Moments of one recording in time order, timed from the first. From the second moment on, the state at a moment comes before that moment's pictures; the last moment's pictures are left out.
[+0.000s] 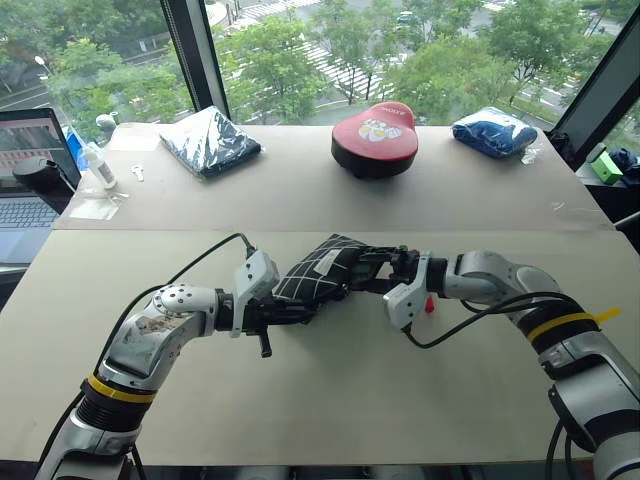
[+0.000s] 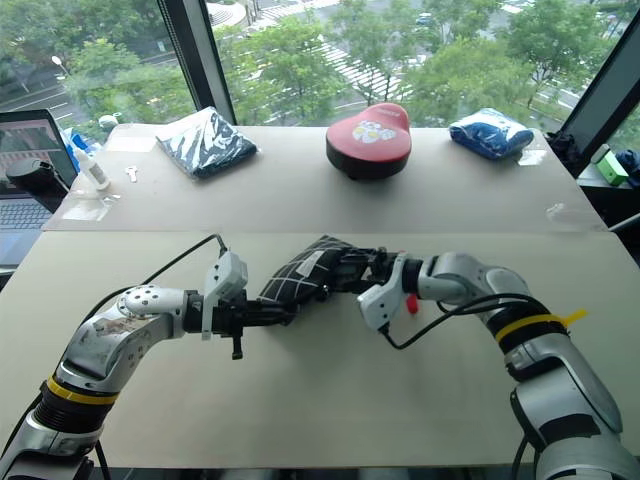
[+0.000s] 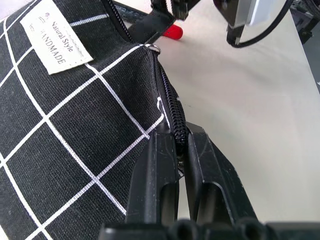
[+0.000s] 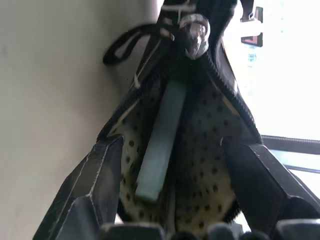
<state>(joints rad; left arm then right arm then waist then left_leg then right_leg) -0.34 0.63 -0.15 -0.30 -0.47 0.70 -1.00 -0.76 -0.78 0.45 0.52 -0.57 -0.96 0.41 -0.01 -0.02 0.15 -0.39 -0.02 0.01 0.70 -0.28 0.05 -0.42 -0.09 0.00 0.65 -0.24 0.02</state>
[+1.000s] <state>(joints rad) -0.36 0.63 -0.09 -0.30 -0.52 0.65 -1.02 -0.38 -0.79 0.05 -0.29 0.47 1.02 0.40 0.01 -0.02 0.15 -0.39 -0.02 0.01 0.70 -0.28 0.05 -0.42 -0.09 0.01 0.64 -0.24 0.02</state>
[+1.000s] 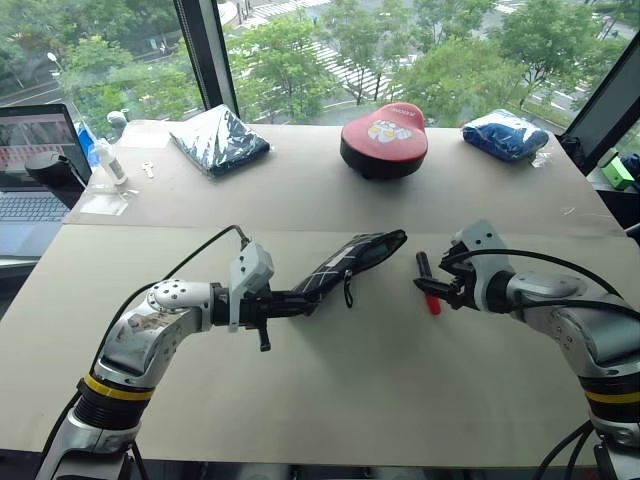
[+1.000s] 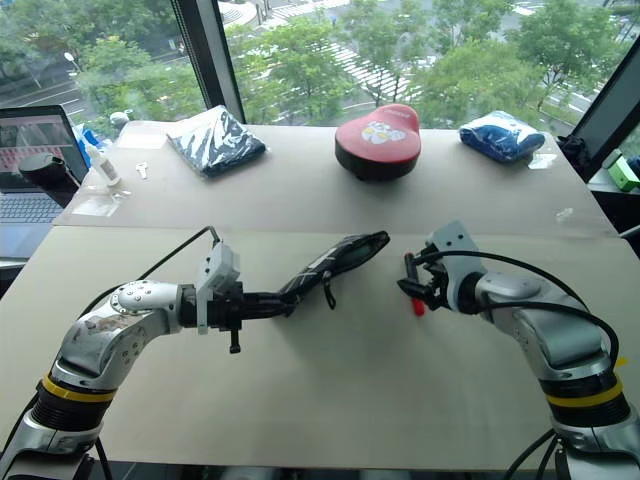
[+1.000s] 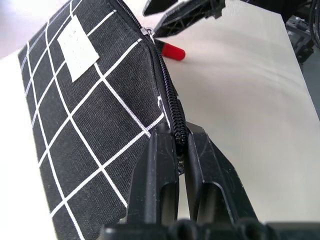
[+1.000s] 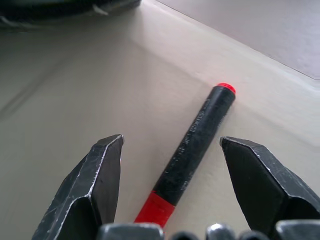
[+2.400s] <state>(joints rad) -0.36 0.72 -0.14 -0.19 -0.43 0.44 -1.19 -0.27 -1.12 -0.06 -0.41 0.19 0.30 0.89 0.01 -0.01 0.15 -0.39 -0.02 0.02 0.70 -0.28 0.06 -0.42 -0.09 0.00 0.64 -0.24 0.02</state>
